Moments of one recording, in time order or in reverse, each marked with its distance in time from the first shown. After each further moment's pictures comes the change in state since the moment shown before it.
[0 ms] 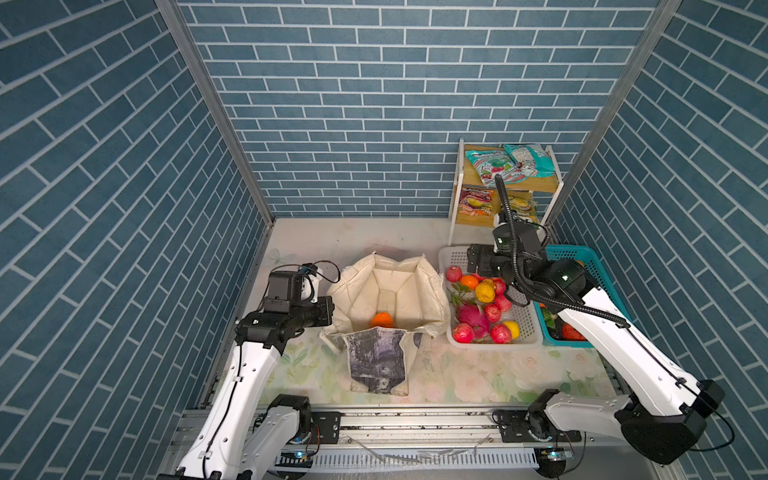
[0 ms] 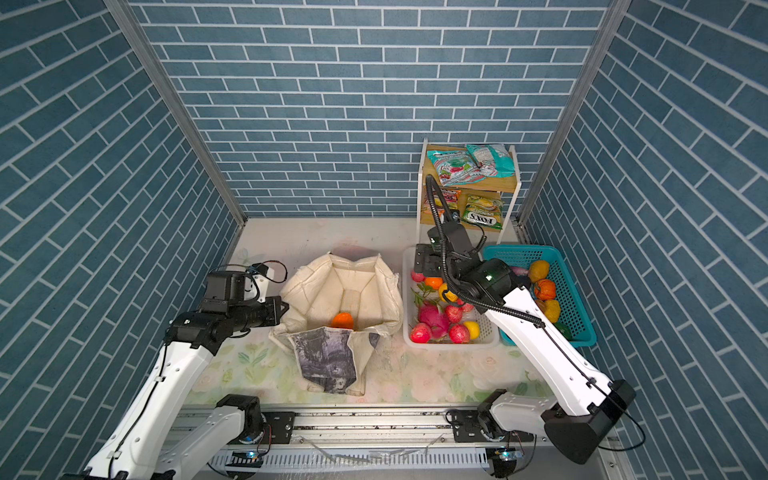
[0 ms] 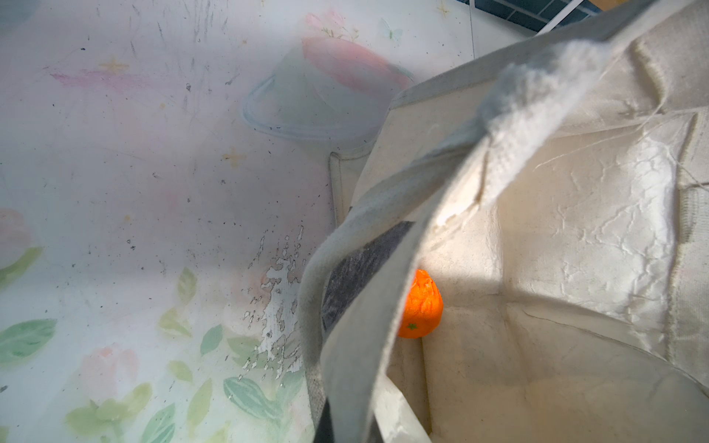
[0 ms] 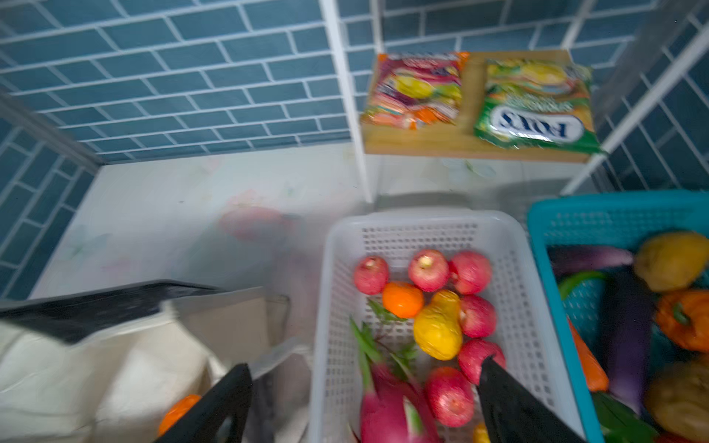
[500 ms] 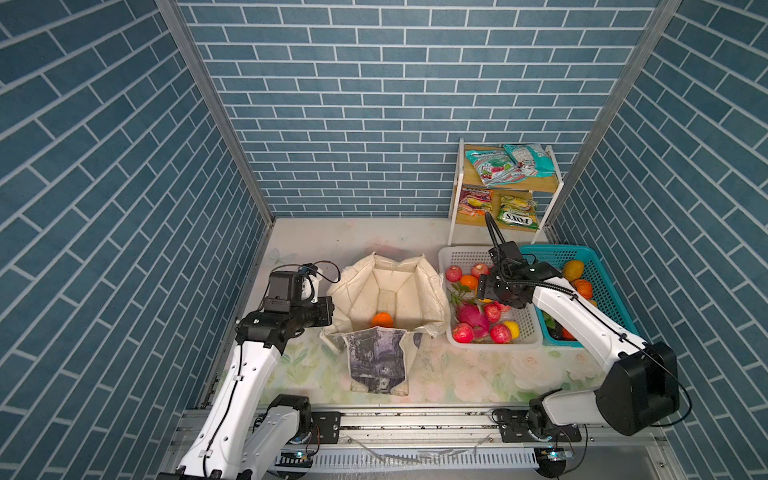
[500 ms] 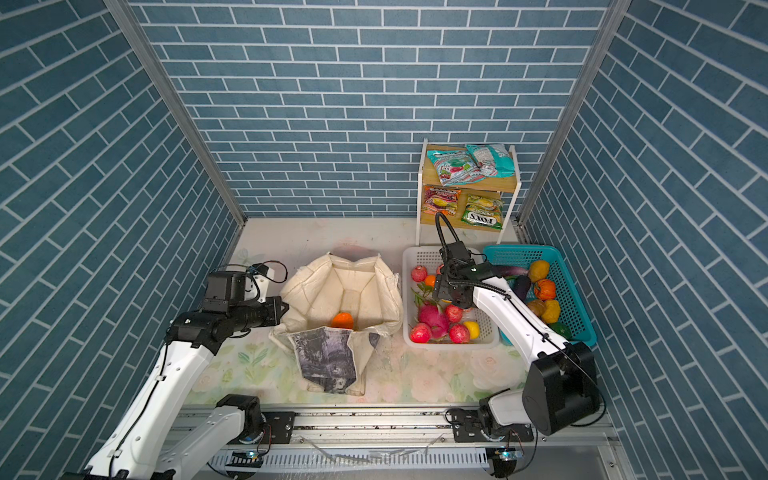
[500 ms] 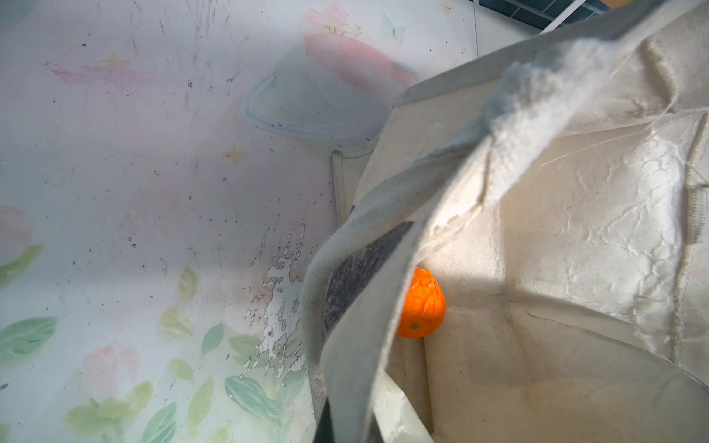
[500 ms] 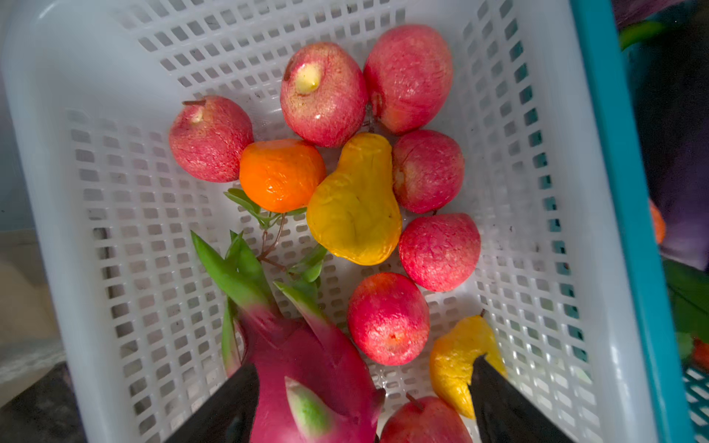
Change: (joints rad) left arm 0.000 0.006 -0.003 0.000 -0.004 -0.001; right arm -0.231 0.179 -0.272 0.020 -0.218 0.073
